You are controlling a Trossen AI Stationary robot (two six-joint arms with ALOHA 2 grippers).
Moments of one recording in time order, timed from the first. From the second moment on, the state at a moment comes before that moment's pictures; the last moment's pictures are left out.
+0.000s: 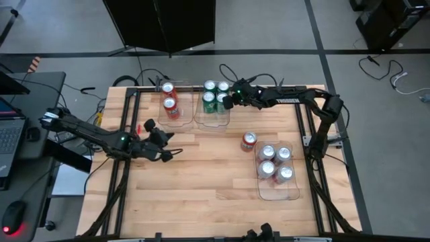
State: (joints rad) left arm -0.29 0.88 0.43 -0.30 -0.83 -0.30; right arm -0.55 1.81 1.10 -0.11 0.24 0.57
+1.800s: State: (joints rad) left arm -0.29 0.82 0.43 -0.19 -0.55 -0.19; right arm -0.04 1.49 1.10 -0.88 0.22 0.39
